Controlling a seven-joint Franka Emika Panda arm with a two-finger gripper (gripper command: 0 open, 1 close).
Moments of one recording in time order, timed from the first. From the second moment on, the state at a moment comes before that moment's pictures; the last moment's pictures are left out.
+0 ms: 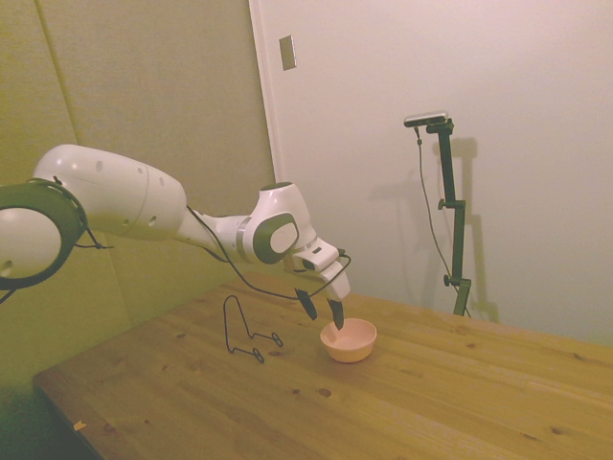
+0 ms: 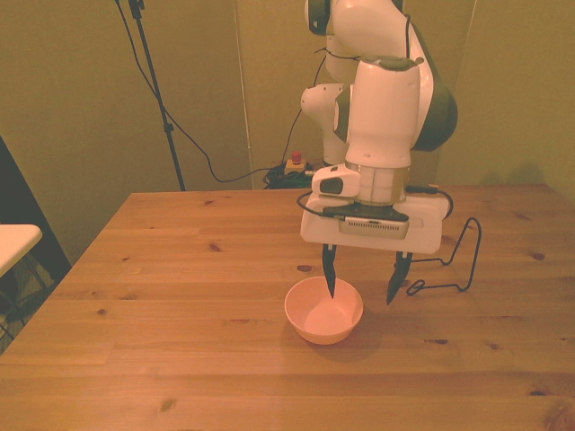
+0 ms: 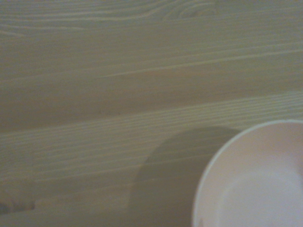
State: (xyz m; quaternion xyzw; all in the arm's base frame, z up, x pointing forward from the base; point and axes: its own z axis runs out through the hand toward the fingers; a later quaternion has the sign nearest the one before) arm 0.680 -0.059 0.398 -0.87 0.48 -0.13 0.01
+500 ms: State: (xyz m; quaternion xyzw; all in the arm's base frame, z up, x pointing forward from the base) arm 0.692 -0.065 0.366 -0.87 0.48 -0.10 0.00
